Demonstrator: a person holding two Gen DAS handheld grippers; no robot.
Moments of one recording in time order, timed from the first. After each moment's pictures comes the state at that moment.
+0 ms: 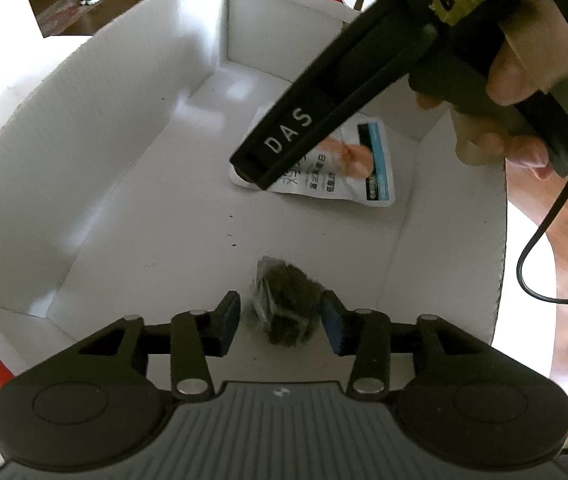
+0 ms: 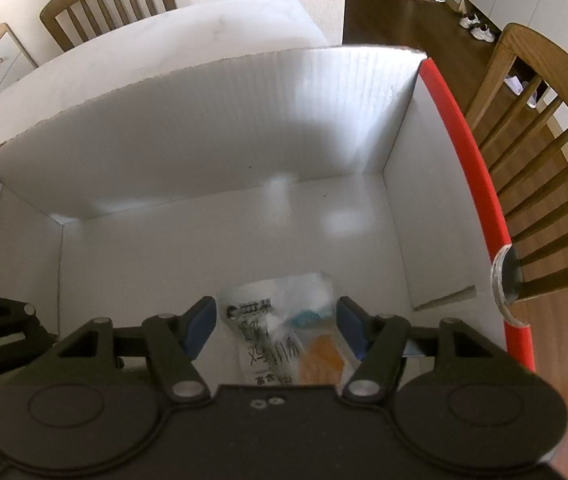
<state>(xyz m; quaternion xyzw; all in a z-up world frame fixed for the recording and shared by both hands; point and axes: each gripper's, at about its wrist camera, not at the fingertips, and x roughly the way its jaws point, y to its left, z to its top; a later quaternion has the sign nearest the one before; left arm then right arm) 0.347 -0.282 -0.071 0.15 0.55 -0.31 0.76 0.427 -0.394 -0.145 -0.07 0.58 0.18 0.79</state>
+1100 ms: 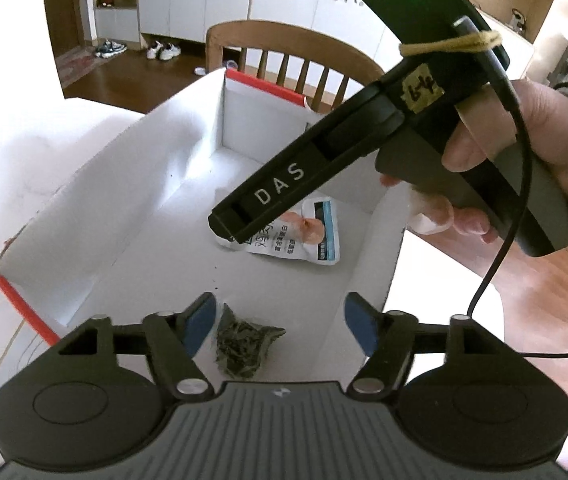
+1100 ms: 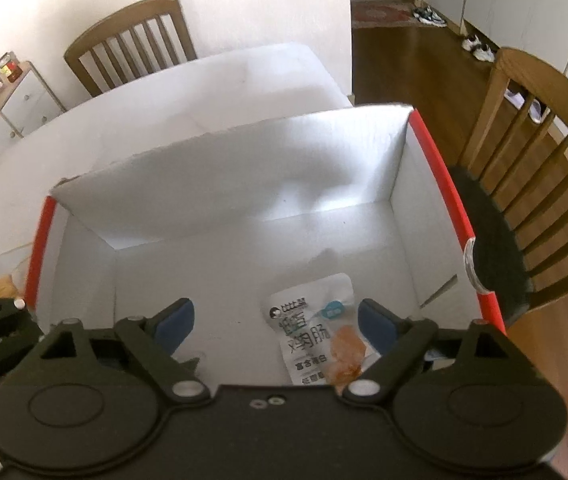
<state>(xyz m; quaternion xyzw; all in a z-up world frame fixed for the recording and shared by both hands) 0.312 -0.278 -0.025 0.09 0.46 -0.32 0.82 0.403 -0.400 -0.108 -0.03 0.53 0.20 0.82</state>
